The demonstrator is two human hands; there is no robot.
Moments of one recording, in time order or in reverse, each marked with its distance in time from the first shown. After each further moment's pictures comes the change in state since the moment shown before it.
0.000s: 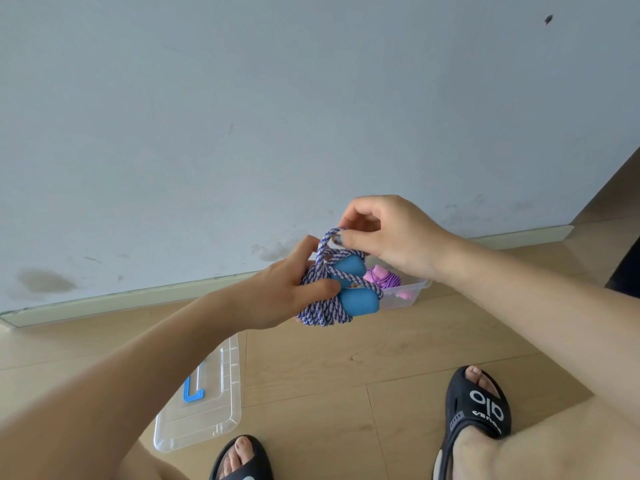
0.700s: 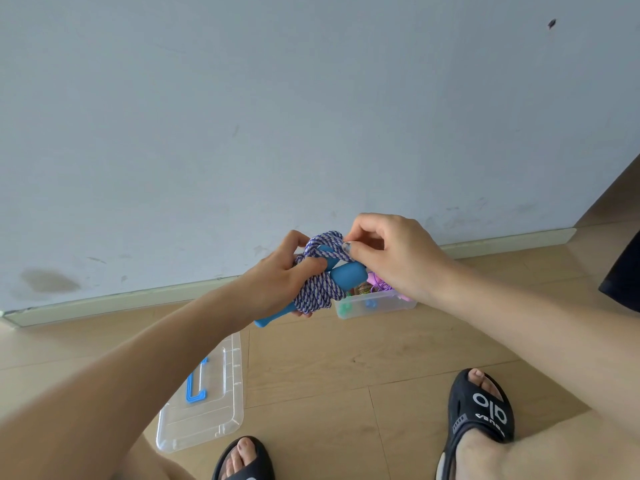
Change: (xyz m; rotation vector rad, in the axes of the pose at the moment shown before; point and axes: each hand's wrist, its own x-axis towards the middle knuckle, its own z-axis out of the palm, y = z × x) left_hand 0.004 -0.004 -0.001 -0.252 0.149 -0.164; right_hand -0.016 0.003 0.018 -0.042 0.126 0.020
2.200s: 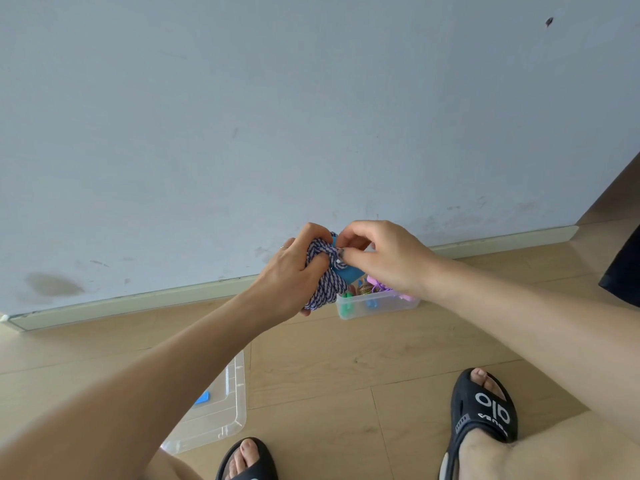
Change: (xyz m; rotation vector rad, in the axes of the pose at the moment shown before) left_hand 0.010 0.003 0.017 0.160 0.157 0.084; right_hand 0.014 0.012 0.008 -0.052 -0.127 0.046
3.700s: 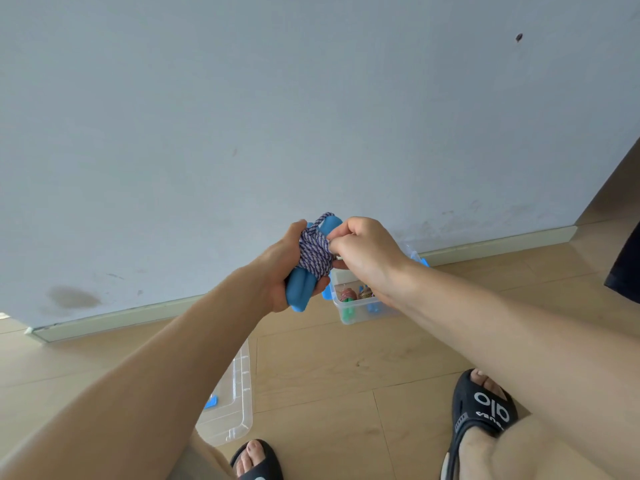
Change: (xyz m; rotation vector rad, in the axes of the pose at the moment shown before) left_hand 0.015 0.030 0.000 -0.761 -0.010 -0.583; right_hand -0.003 -0.027 0.011 0.426 0.208 0.315
